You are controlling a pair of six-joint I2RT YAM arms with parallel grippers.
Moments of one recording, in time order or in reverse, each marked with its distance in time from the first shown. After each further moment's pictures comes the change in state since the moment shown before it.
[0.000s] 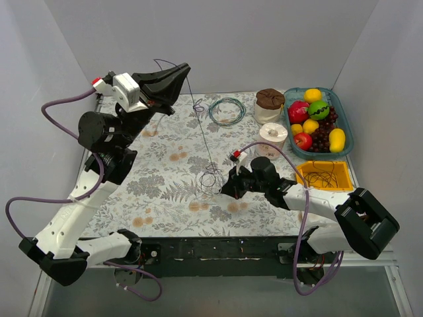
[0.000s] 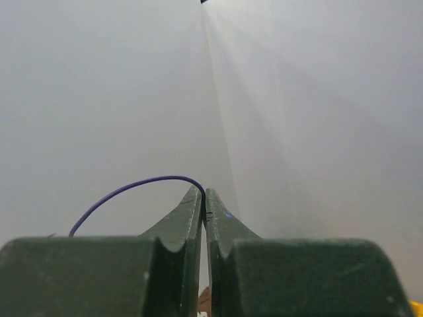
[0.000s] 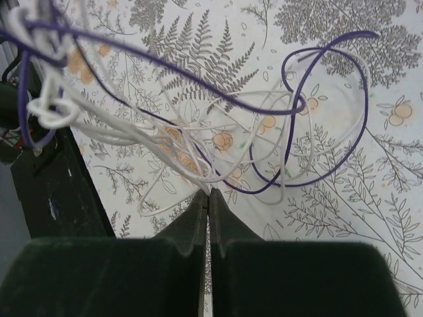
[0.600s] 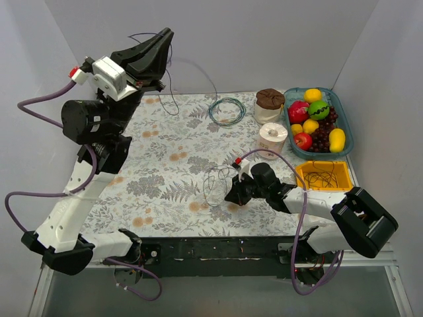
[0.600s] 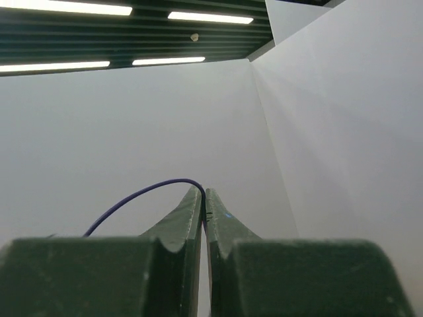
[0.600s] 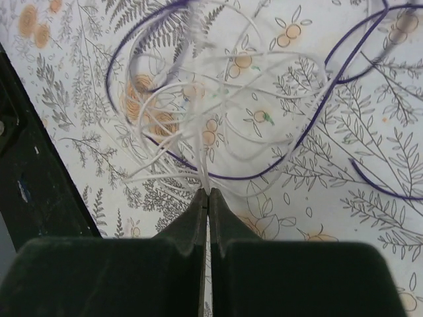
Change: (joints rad) left arm 0.000 0.109 0.263 0.003 -0.087 0.183; right arm 0.000 0.021 -0.078 -0.023 0.037 0.010
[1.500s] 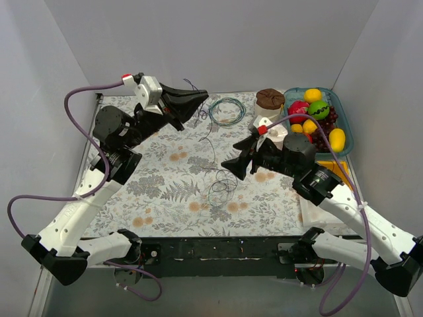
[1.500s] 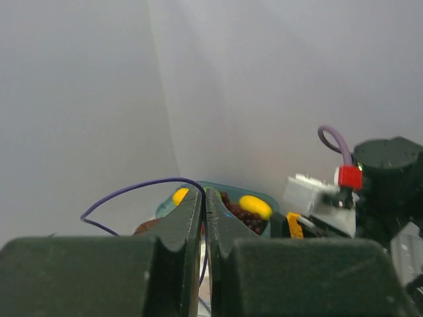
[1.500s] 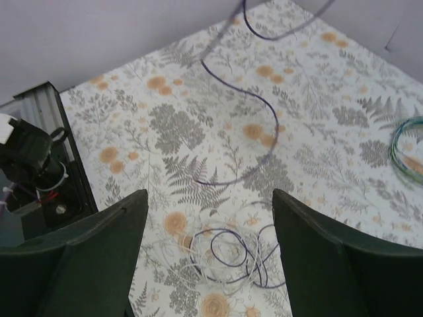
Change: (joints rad) left arm 0.000 -0.095 -0.285 -0.169 0.225 -0.255; right arm 0.000 -0.383 0.464 -0.438 0.059 -0.238
